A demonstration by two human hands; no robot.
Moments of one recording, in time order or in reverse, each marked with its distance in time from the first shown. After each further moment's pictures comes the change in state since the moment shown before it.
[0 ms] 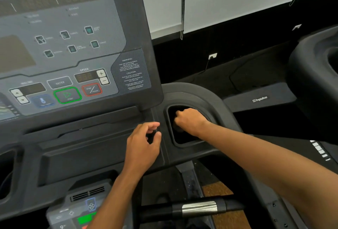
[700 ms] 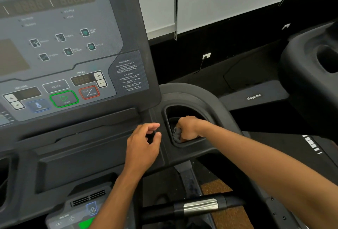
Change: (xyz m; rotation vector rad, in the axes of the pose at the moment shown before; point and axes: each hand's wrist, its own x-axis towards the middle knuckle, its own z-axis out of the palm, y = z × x) left_hand 0.003 0.001 -0.002 -0.029 -0.055 -0.035; right_hand -0.002 -0.003 0.001 0.638 -0.432 0.283
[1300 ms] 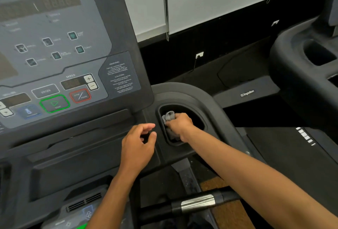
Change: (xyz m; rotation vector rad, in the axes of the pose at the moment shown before) left_hand 0.002 0.001 0.002 -0.017 0.001 0.005; right_hand 0.002 -0.033 0.024 1.168 0.433 0.385
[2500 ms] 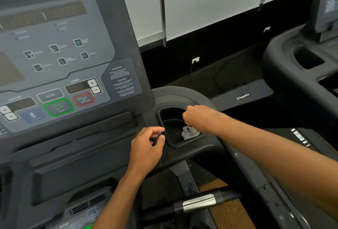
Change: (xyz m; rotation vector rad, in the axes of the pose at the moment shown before) left_hand -0.006 0.010 0.009 -0.063 -0.075 0.065; right_hand -0.045 -0.039 -0.102 -1.529 -0.151 -0.773
